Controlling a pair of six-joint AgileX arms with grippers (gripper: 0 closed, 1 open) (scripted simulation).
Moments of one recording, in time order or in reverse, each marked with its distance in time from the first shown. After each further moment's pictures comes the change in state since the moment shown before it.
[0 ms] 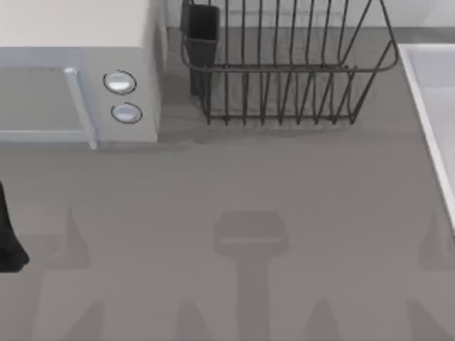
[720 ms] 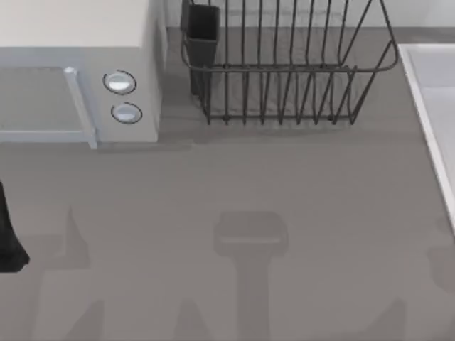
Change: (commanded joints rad) left arm 0.000 0.000 0.000 0.000 0.000 0.000; right arm -0.070 0.566 0.354 -0.490 -0.001 -0.266
